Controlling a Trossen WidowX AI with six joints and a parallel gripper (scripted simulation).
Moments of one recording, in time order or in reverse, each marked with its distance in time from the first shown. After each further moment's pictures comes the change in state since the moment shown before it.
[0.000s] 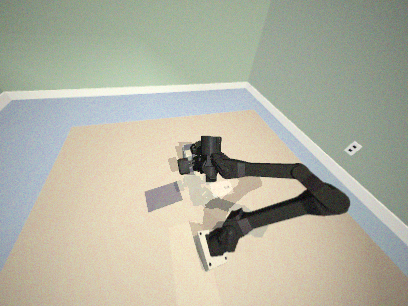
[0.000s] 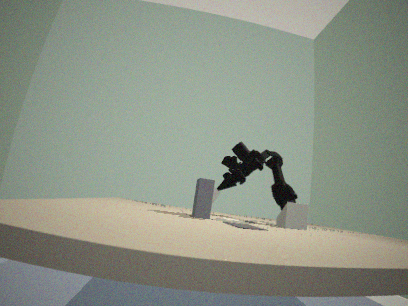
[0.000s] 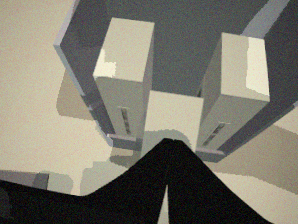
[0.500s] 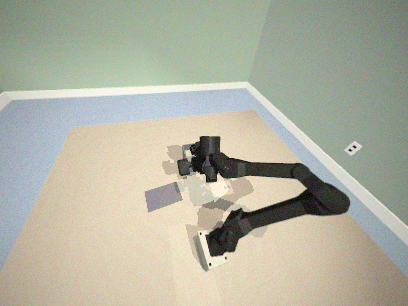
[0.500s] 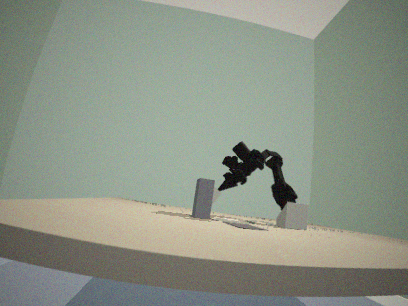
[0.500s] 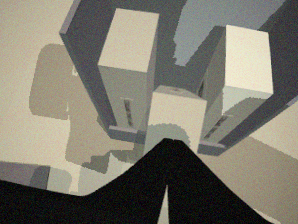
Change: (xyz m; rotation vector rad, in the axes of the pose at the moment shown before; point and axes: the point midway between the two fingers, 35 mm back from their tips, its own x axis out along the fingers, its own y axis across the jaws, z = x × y) arm -0.003 0.000 -0.002 -0.011 0.017 -0.002
